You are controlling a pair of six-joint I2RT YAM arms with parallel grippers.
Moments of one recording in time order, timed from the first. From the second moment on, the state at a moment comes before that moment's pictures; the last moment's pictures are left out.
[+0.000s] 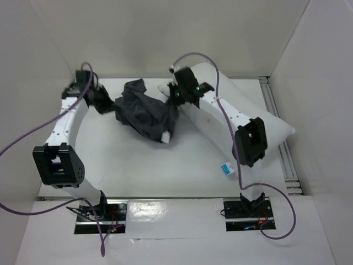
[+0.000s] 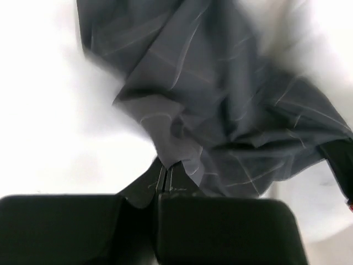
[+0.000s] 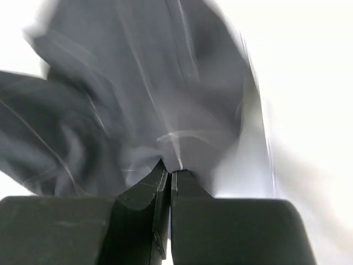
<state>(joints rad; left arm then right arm) 0.06 1.58 1.41 -0.82 0.28 -0.56 0.58 1.93 1.71 -0.56 -0.04 0.29</state>
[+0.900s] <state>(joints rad) 0.16 0.83 0.88 -0.86 0.52 -0.59 0.42 1.60 1.09 -0.12 -0.30 0.49</state>
